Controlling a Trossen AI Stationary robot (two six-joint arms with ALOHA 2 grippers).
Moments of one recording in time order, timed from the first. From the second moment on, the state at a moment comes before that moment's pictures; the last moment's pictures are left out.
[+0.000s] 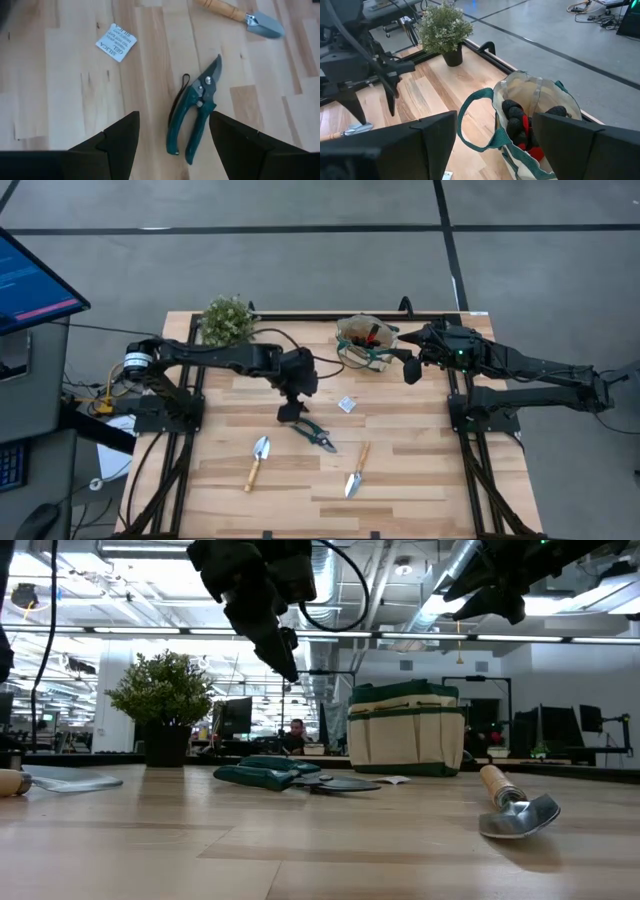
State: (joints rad) left arm 0.09 1.43 1.21 -0.63 0.24 0.21; right arm -0.23 0.74 0.72 -0.36 0.26 0.26
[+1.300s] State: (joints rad) left arm -0.12 1.32 1.21 -1.12 0.03 -0.71; right arm -0.23 0.74 0.72 -0.43 0.26 0.26
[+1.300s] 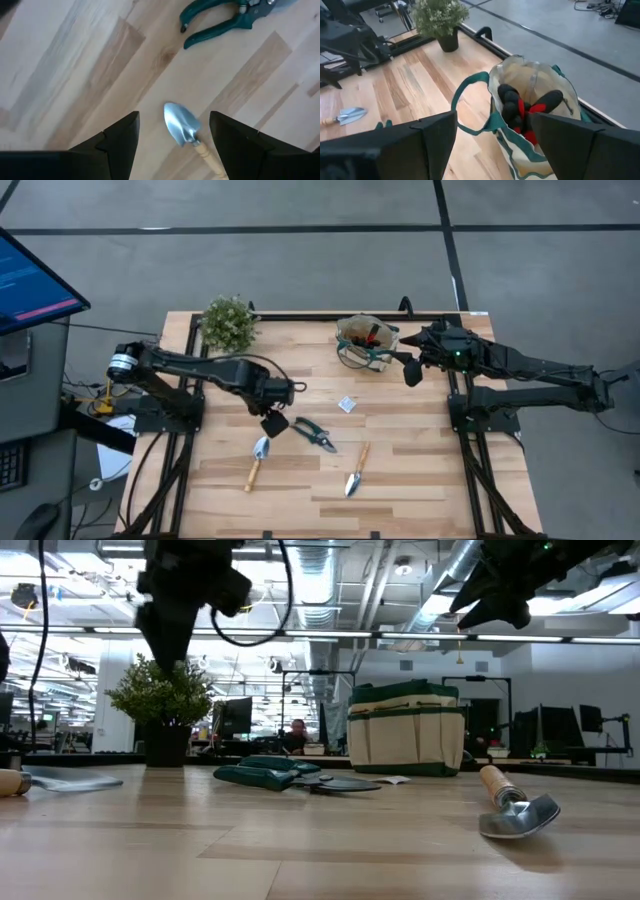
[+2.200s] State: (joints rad) left arm -0.49 1.40 1.21 -1.23 -0.07 -1.67; right arm -0.23 0.74 0.72 -0.44 0.21 0.29
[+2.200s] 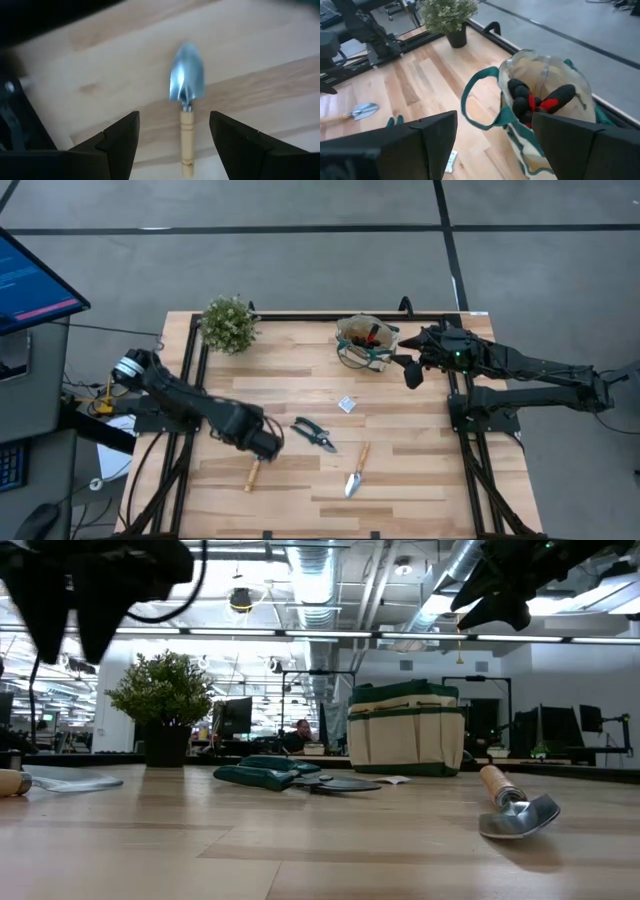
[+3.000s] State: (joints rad) left arm -0.66 1.62 1.21 -1.09 -0.05 -1.97; right arm -0.23 0.74 0.72 -0.44 0.21 0.28
